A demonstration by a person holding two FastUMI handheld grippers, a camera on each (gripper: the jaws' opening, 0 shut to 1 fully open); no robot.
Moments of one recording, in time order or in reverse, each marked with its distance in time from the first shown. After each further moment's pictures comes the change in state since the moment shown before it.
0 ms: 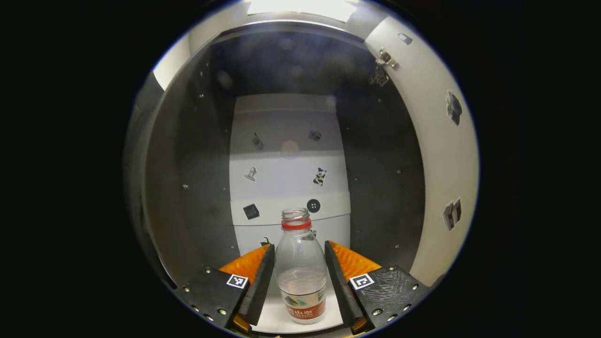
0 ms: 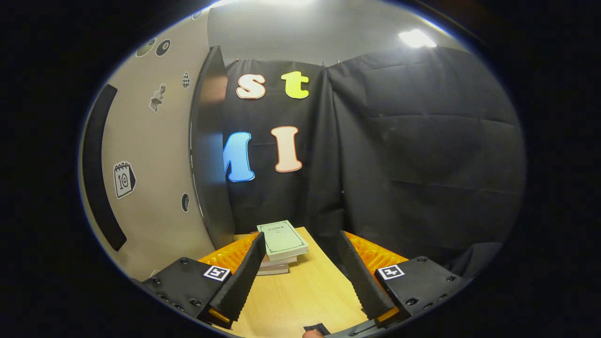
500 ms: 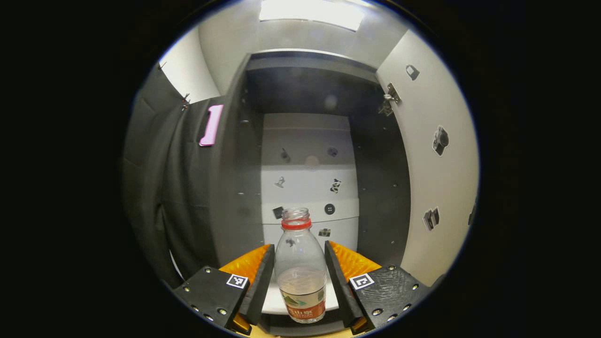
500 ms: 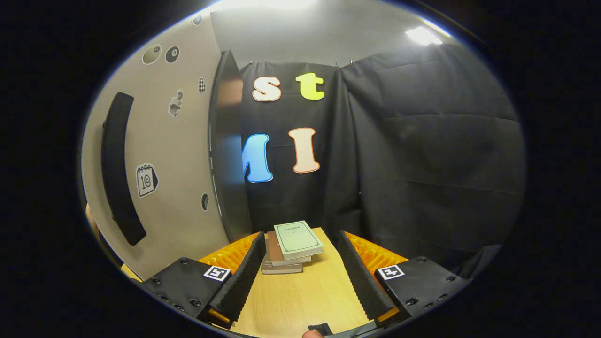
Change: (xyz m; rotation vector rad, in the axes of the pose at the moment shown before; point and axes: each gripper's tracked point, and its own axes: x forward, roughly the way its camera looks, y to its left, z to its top) left arm -0.109 0.048 0.008 -0.026 0.003 0.113; right arm -0.014 0.013 -0.001 -0.007 -0.001 0.137
